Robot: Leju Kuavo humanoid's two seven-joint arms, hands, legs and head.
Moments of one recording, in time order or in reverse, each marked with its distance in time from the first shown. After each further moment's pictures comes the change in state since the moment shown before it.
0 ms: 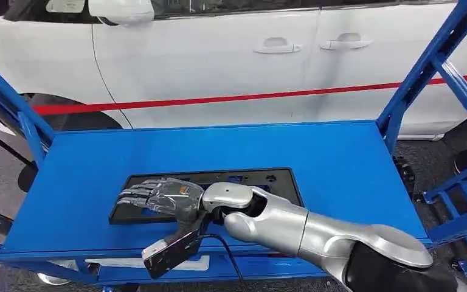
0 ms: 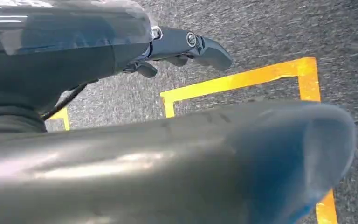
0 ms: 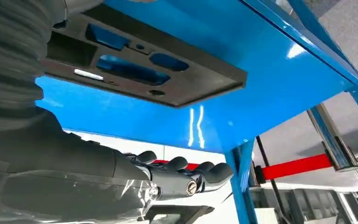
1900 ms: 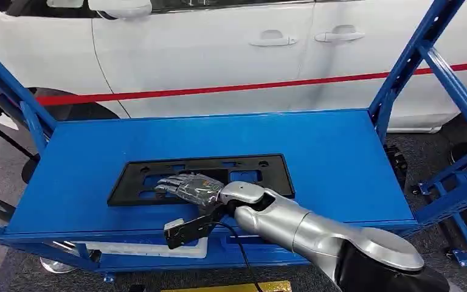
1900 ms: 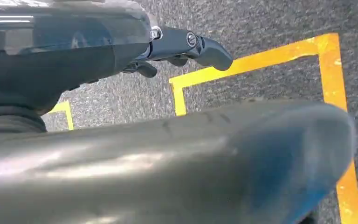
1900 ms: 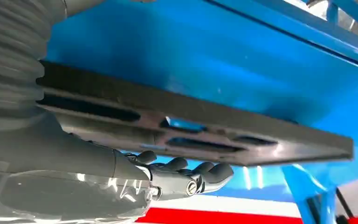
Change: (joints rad) left arm 0.022 -0.027 -0.004 0.001 0.012 0.003 -0.036; right arm 0.021 0.045 0.033 0.349 -0.047 -0.077 -0.037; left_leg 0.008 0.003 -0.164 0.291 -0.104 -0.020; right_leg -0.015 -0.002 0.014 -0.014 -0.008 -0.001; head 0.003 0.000
